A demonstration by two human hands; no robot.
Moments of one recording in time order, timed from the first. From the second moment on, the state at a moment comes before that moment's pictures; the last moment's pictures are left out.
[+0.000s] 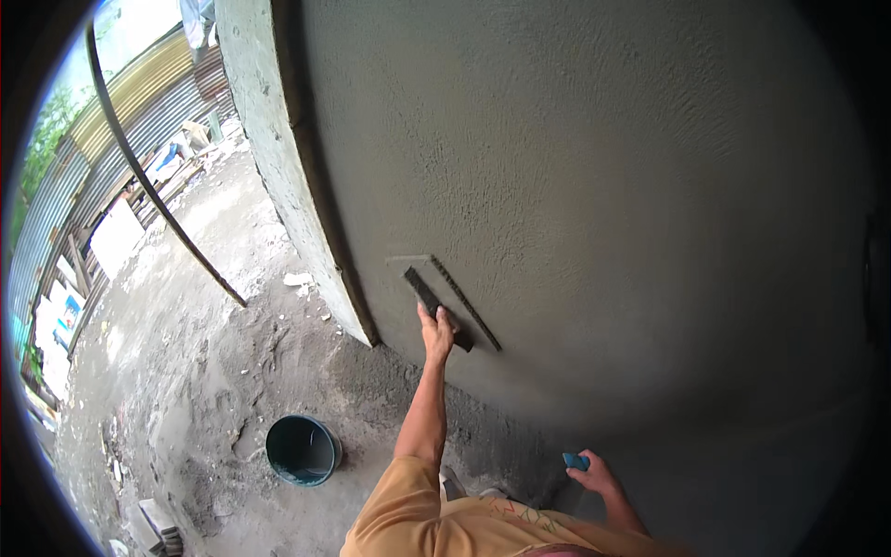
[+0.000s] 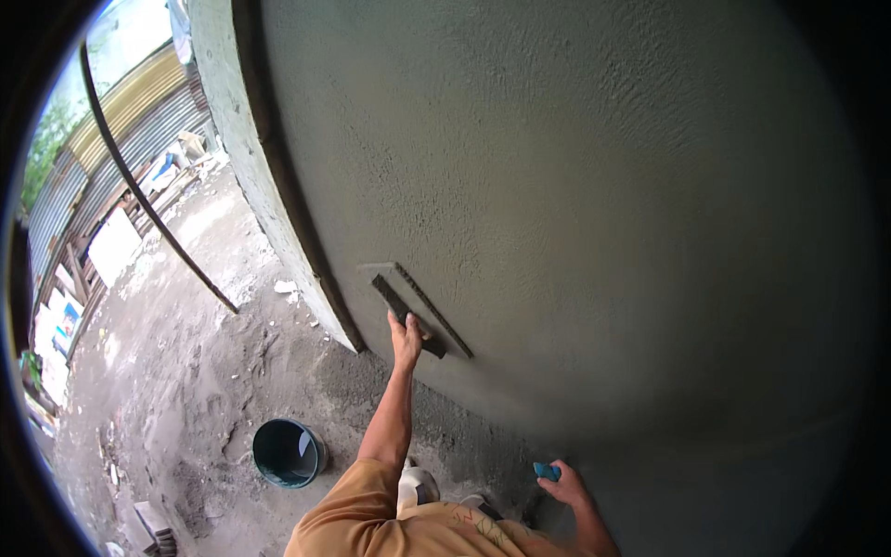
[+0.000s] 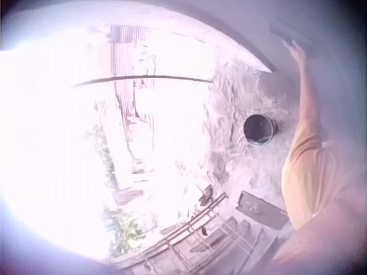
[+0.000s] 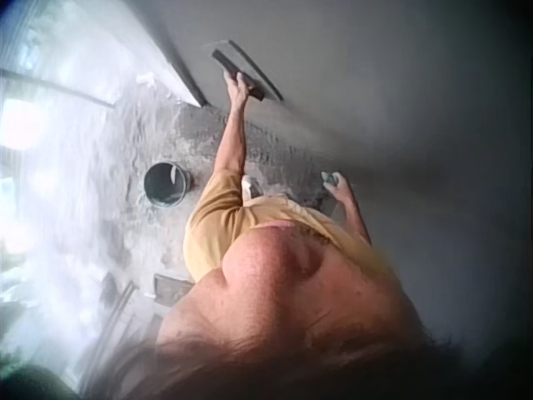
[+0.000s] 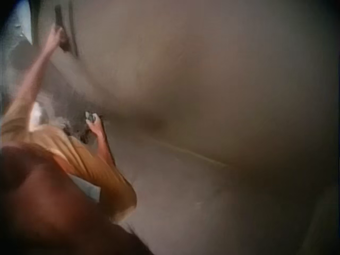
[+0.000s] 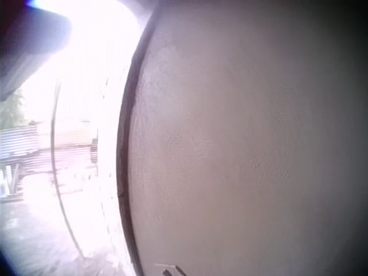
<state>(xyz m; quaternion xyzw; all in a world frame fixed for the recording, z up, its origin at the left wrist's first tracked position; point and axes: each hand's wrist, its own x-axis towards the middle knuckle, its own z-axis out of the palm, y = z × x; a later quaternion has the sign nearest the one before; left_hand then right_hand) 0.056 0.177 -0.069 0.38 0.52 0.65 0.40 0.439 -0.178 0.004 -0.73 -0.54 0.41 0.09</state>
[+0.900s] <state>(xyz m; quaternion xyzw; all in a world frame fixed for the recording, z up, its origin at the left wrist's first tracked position) 0.133 0.139 -0.004 0.76 0.35 0.53 0.10 0.412 -0.237 0.044 -0.73 -0.33 0.45 0.39</state>
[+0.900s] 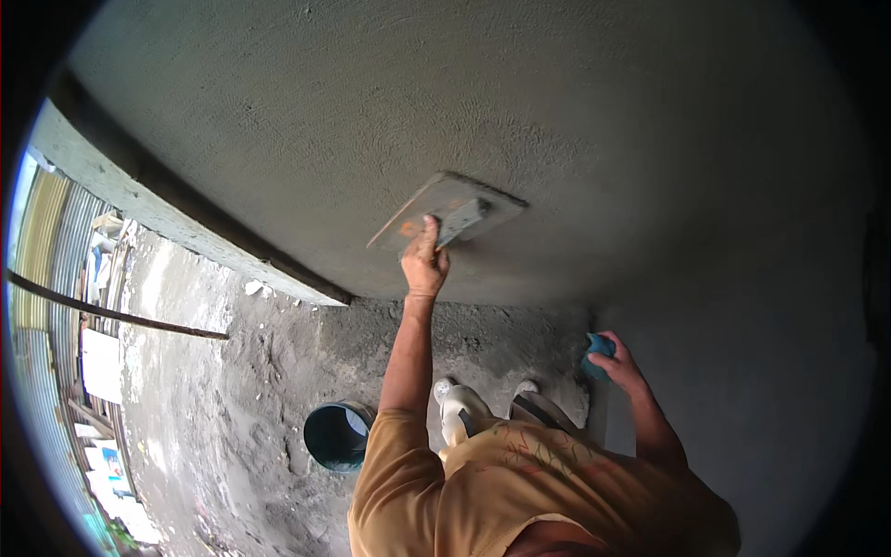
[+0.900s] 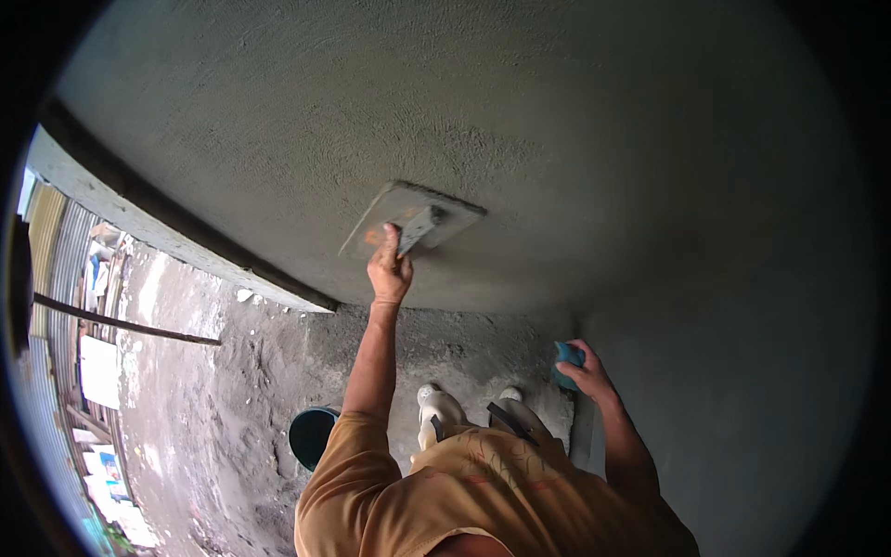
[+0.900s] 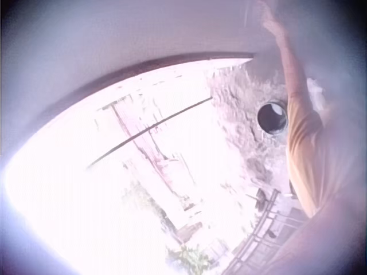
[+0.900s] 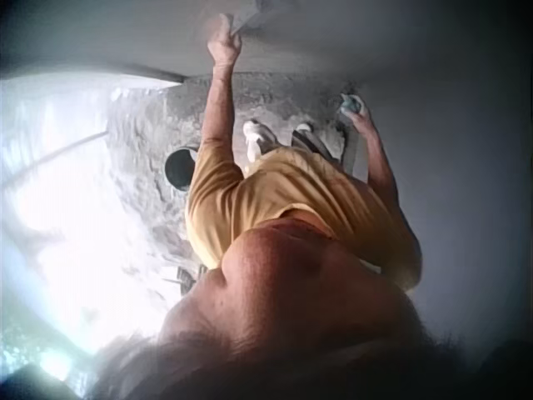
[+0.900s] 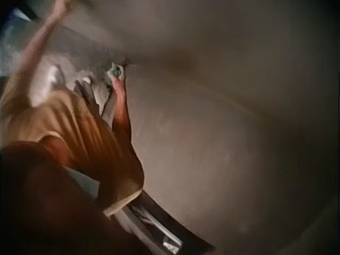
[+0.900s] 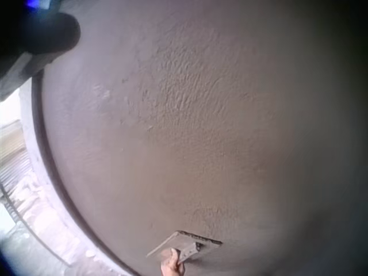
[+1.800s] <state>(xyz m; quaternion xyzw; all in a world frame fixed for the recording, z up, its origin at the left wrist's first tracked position) 0.205 0.116 0.199 0.65 0.34 0.67 0.14 0.395 -0.162 0.218 -0.34 -0.71 0.53 0.31</state>
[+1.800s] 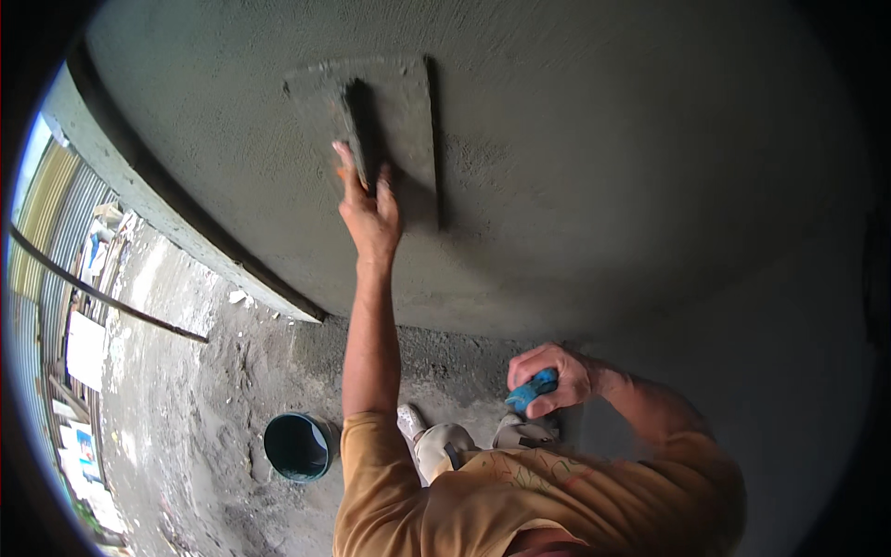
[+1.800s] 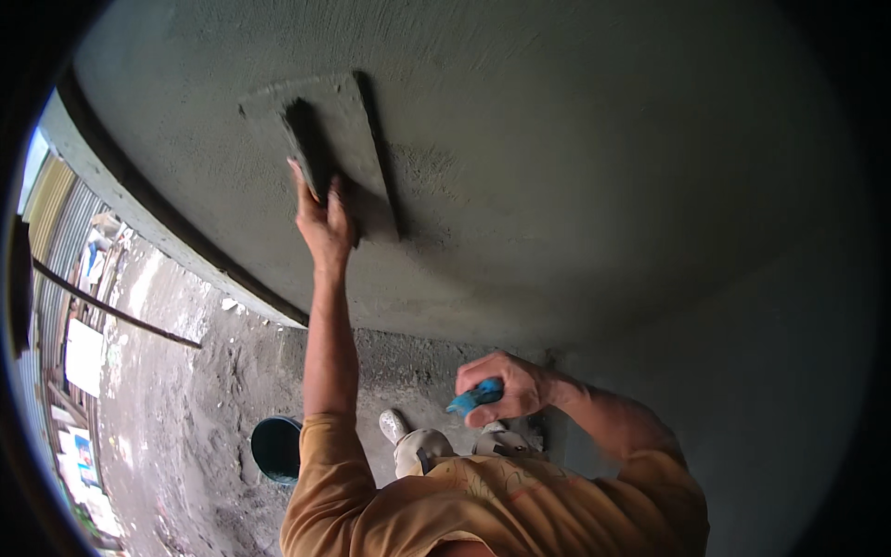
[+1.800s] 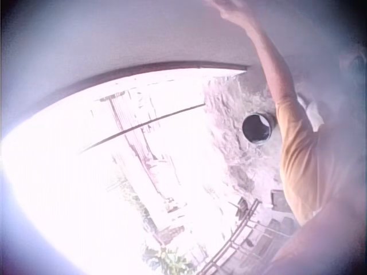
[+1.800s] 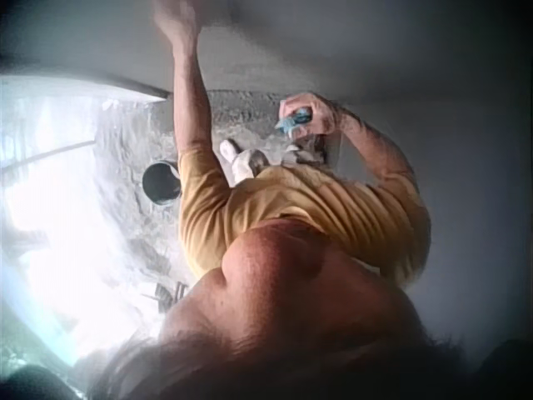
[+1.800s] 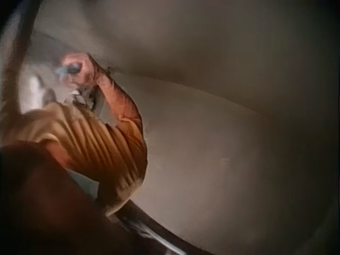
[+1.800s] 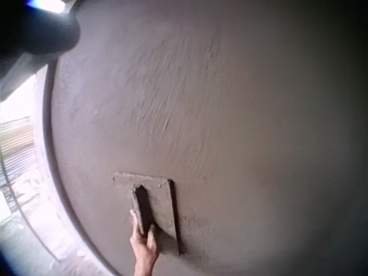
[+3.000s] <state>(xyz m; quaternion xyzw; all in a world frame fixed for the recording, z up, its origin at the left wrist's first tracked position) 0.327 0.038 0.332 0.64 0.39 0.63 0.21 0.542 -0.259 0.076 -0.50 -0.14 0.63 0.57</state>
